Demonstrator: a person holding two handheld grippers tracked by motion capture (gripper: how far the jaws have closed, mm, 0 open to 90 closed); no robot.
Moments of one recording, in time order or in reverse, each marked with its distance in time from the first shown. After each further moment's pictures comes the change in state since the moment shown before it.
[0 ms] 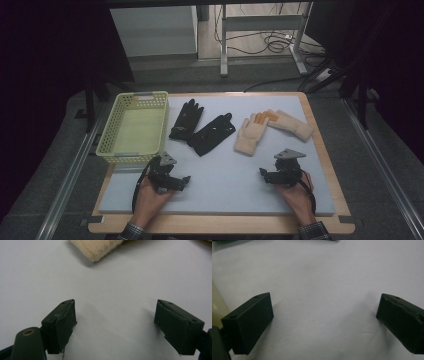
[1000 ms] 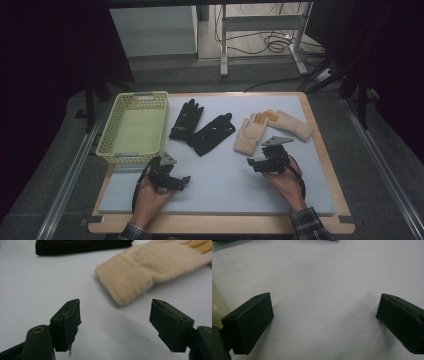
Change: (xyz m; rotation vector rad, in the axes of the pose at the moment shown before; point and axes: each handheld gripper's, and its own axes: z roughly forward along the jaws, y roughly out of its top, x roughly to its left) left arm 0.000 0.000 0.000 -0.002 0.000 -0.002; right arm 0.016 0.051 0.013 -0.008 0.128 -0.026
